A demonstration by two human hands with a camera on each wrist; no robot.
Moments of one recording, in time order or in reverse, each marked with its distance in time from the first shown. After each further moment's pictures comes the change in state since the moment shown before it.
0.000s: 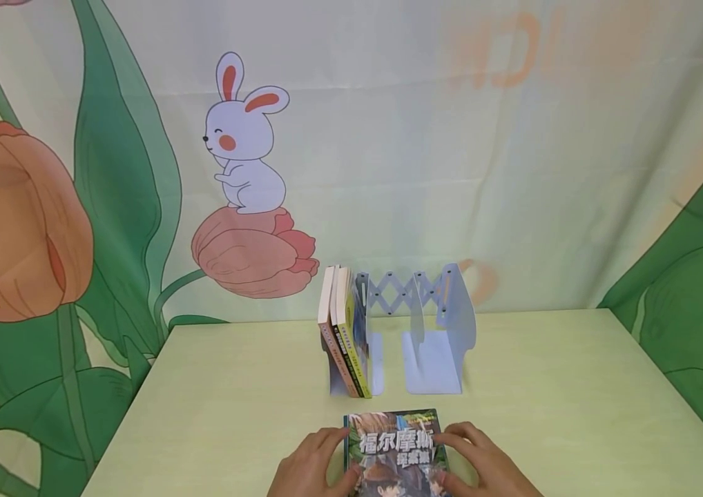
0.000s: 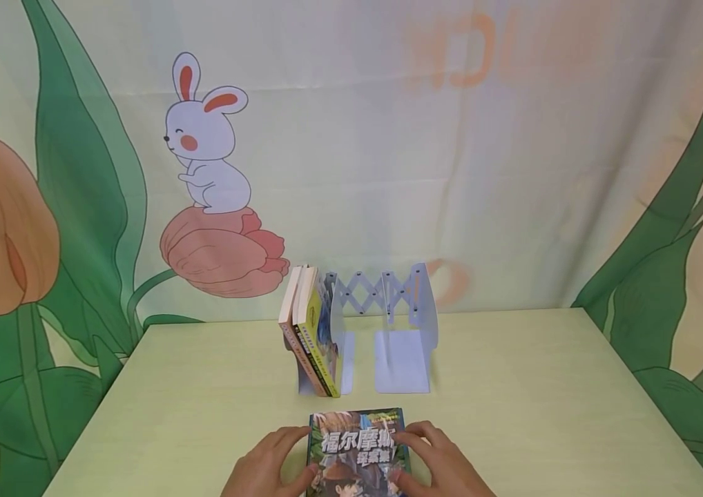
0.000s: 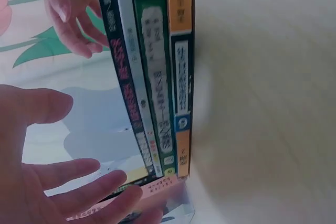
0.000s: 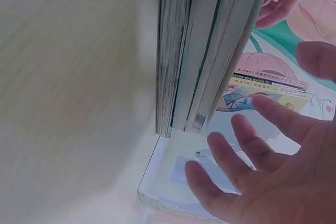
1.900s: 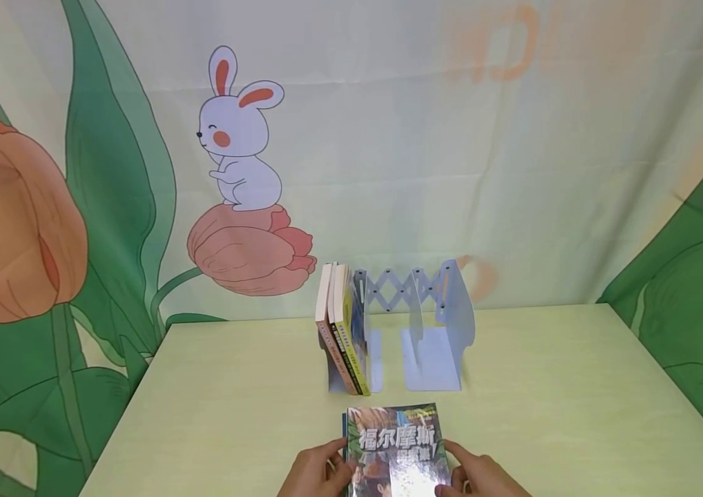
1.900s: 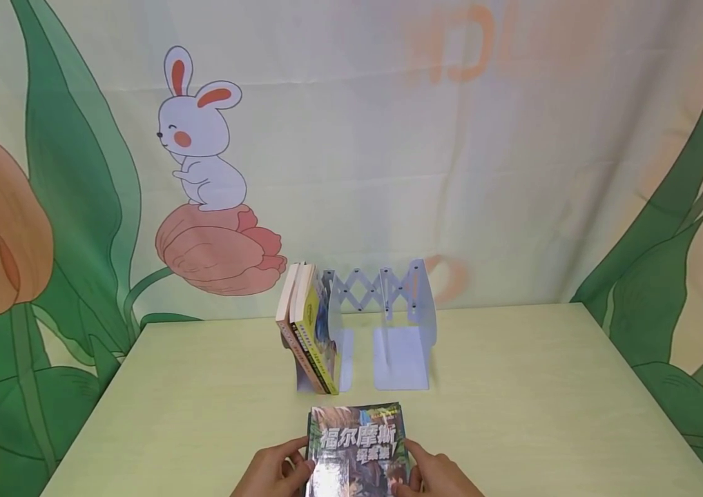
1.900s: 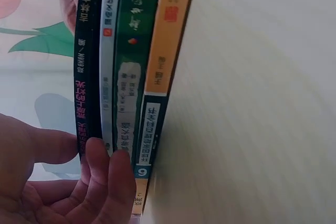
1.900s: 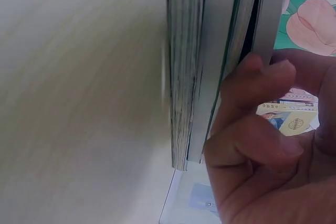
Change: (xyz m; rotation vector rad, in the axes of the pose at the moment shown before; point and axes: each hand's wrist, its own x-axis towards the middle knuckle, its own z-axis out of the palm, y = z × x) left_hand 0.011 -0.019 0.023 -0.536 -0.137 -0.031; right_hand 0.001 0.013 0.010 0.395 -0.328 0.211
